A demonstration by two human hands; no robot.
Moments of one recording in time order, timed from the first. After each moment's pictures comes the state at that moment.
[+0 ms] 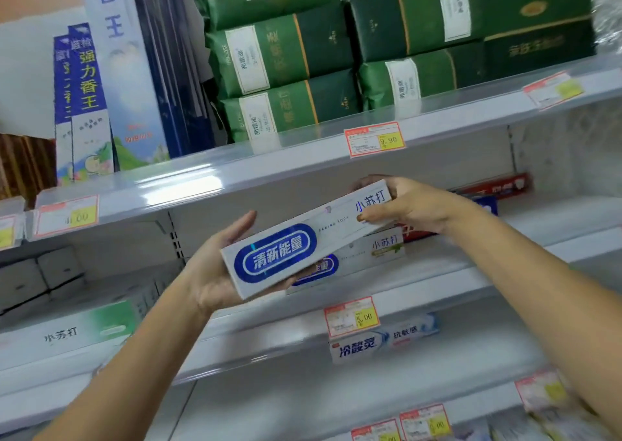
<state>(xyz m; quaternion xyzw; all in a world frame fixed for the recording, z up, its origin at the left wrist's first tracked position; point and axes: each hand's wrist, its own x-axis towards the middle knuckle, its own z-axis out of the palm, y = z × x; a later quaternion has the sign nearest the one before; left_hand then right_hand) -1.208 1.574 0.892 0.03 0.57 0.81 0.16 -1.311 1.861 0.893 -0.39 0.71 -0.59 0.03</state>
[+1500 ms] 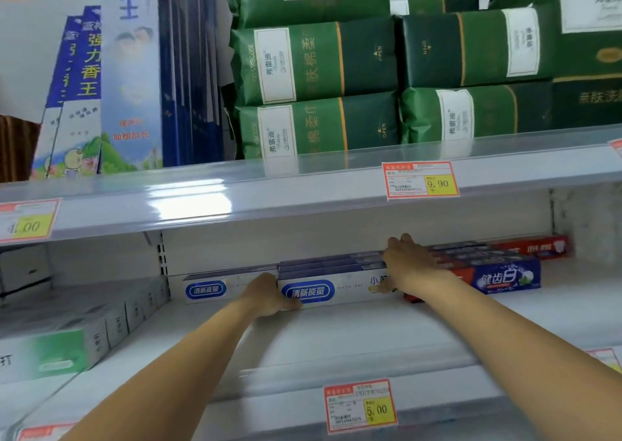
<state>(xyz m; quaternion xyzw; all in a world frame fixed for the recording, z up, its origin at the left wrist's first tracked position) -1.369 1.566 0.849 -0.09 0.96 0.25 -0.11 -1.419 1.810 0.874 -0.17 0.97 -0.02 -0.18</state>
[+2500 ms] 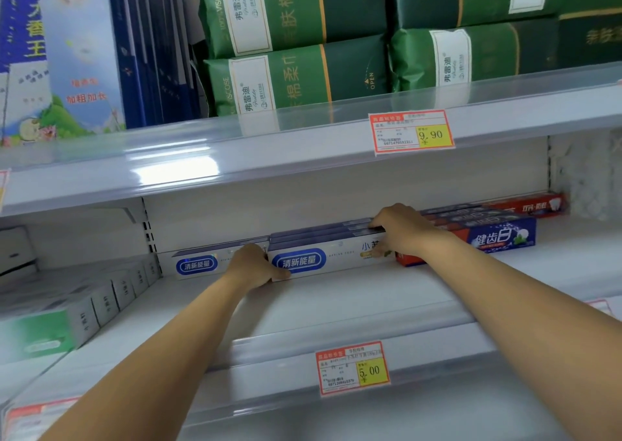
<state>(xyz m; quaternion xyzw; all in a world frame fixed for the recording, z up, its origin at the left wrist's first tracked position) -1.376 1.564 0.846 -0.13 0.97 0.17 -0.13 -1.438 1.823 0.869 -0.25 0.95 -0.13 -0.15</state>
